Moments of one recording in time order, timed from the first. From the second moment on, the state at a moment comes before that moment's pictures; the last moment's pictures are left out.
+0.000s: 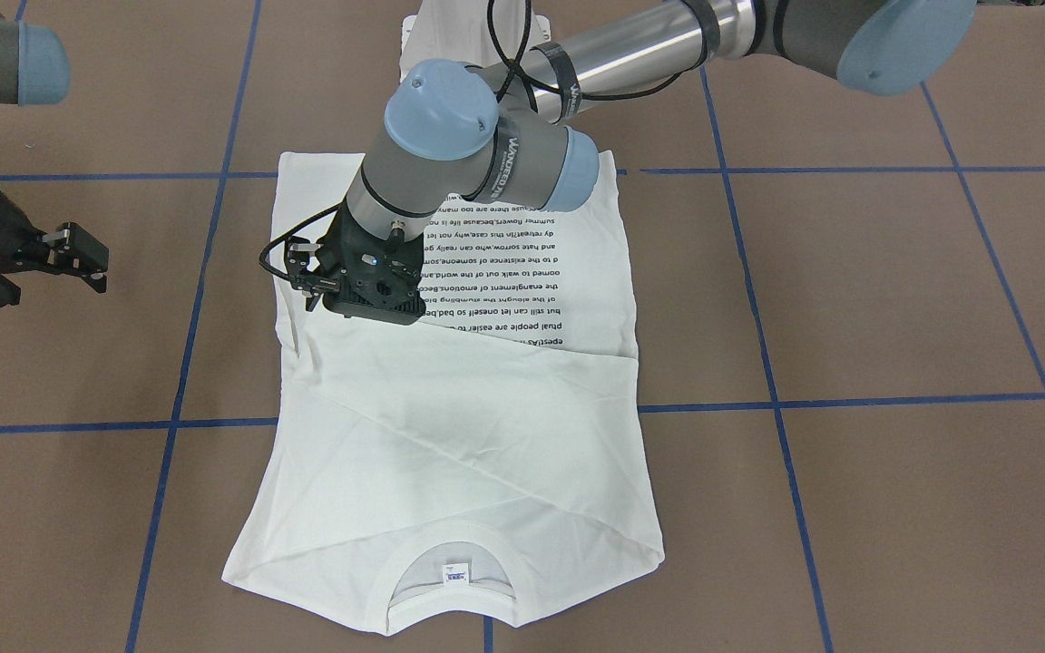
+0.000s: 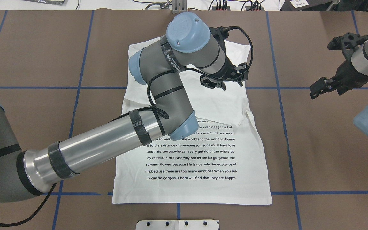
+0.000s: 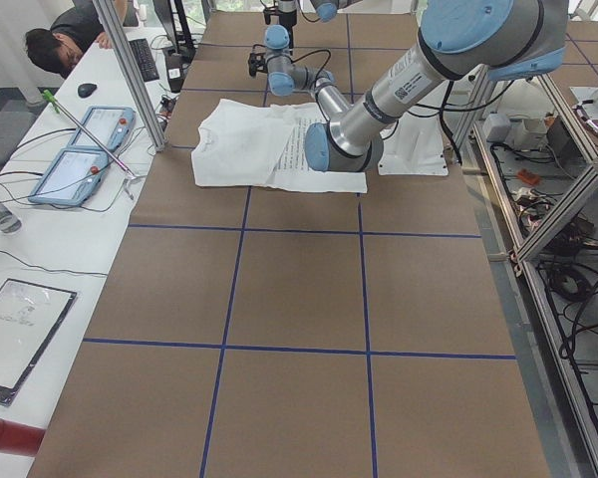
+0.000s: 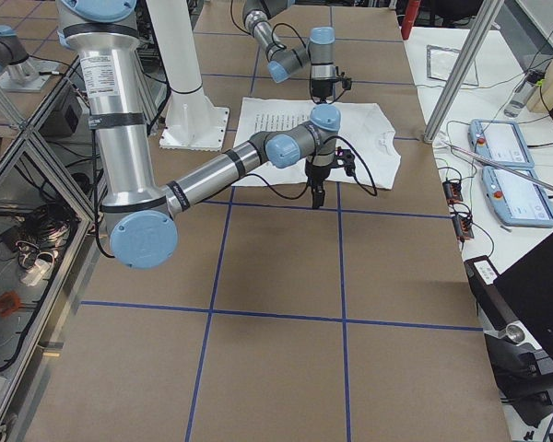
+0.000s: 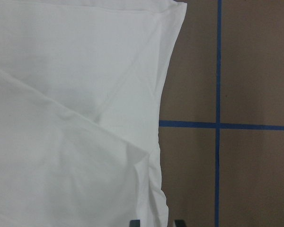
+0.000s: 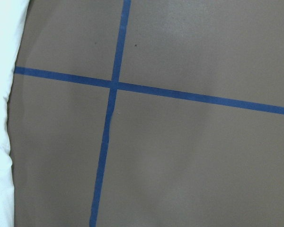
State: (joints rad) left arm -0.59 -2.71 -1.12 -2.17 -2.02 -1.41; right arm 1.02 -1.41 1.91 -1.60 2.20 0.56
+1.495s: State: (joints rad) left arm -0.60 -2.13 -2.01 -1.62 -2.01 -1.24; right arm 0.33 -1.54 2.15 -1.38 1.79 1.42
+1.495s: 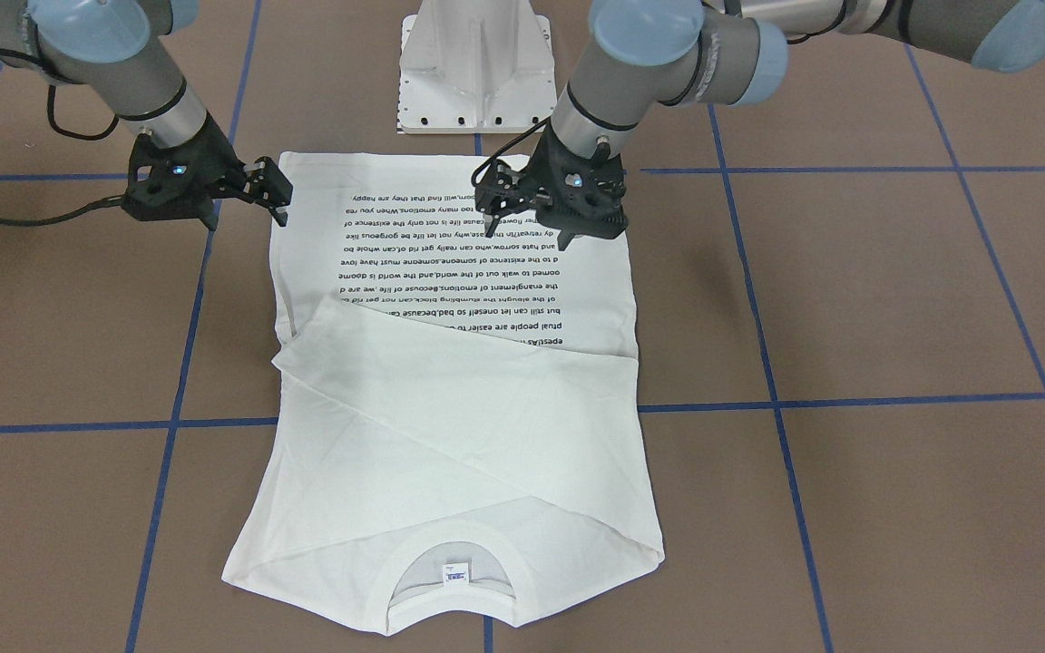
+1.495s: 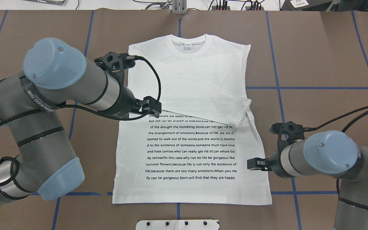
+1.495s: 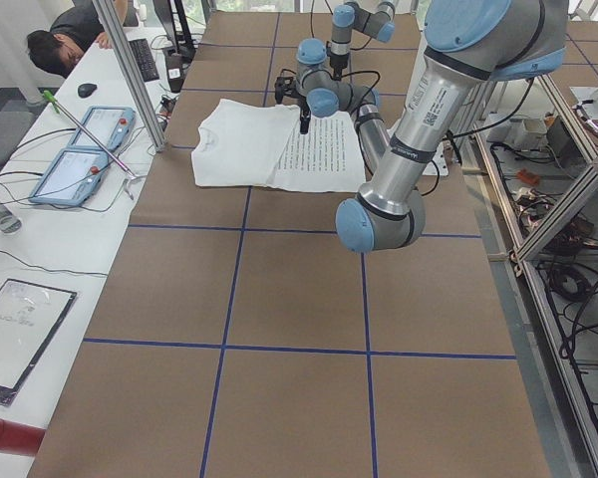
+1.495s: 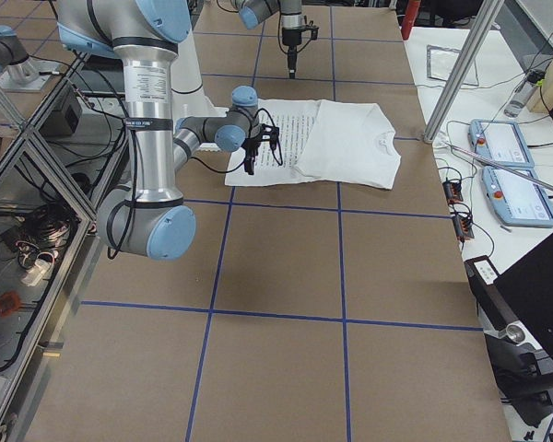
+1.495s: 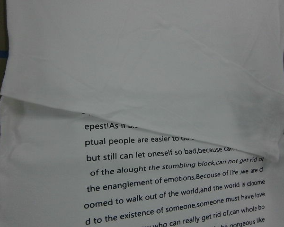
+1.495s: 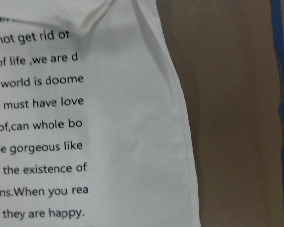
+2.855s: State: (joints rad) left arm -0.60 -2.12 -2.05 -1.58 -1.98 -1.24; right arm 0.21 -1.55 2.06 -1.33 1.76 1.51
